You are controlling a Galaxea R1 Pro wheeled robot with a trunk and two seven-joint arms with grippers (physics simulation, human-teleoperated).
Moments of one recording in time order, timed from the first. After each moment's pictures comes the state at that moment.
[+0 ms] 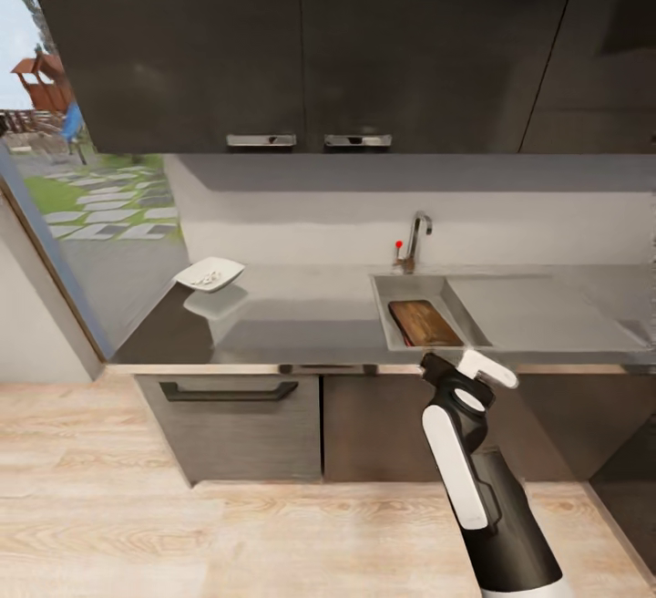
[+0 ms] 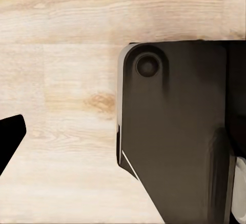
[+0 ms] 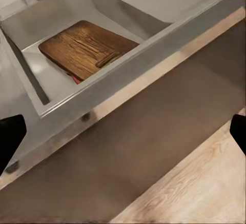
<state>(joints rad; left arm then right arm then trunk) 0.17 0.05 -0.12 -0.24 0.14 -0.41 0.04 -0.46 0.13 0.17 -1.60 -0.48 0.49 -0.96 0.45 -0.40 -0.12</state>
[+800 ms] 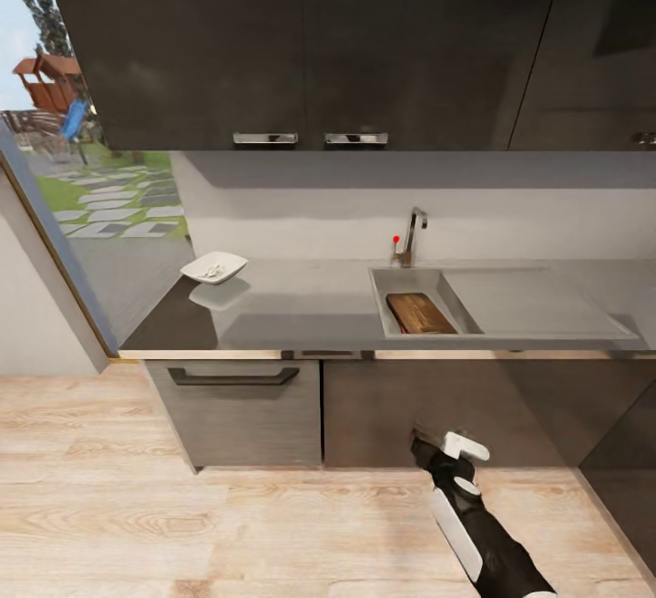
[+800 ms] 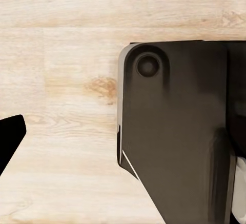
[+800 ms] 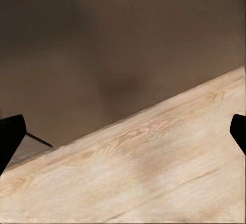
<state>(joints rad) 0.17 0.05 -0.12 -0.24 0.14 -0.41 0.04 -0.42 0.01 0.17 -0.87 -0.46 0.10 -0.42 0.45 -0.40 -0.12</state>
